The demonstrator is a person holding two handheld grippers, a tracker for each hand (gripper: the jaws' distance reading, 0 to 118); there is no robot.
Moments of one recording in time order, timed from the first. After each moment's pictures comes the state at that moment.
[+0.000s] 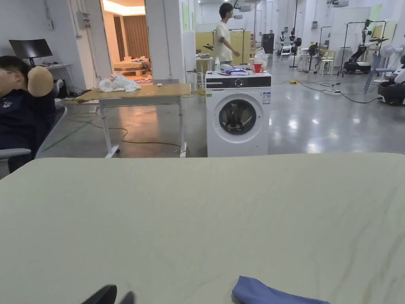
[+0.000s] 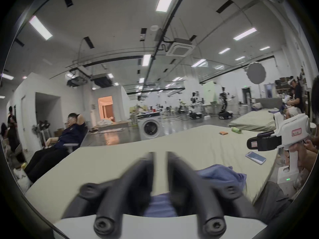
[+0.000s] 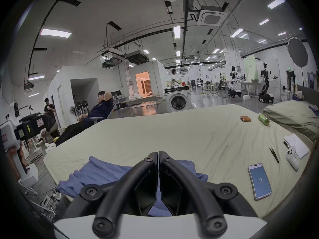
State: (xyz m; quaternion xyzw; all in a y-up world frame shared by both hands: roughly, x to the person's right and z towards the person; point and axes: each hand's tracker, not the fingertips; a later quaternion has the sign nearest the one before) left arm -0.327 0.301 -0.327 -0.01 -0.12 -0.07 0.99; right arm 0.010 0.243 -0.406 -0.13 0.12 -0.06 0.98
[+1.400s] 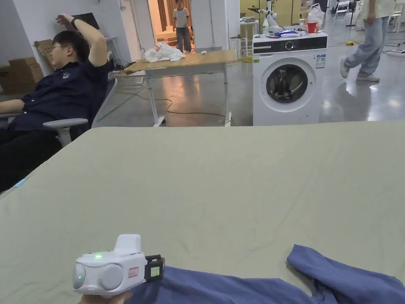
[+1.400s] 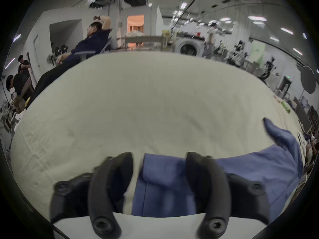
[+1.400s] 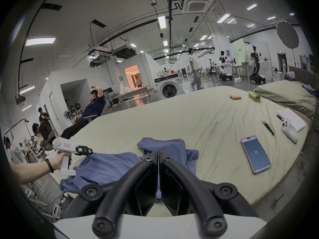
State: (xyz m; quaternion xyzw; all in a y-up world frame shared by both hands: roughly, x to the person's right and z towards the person) left arm -0.466 0.131 -0.641 -0.40 0.03 0.03 0.92; right arm 0.044 0.208 -0.381 -0.18 0.08 -0.12 0.97
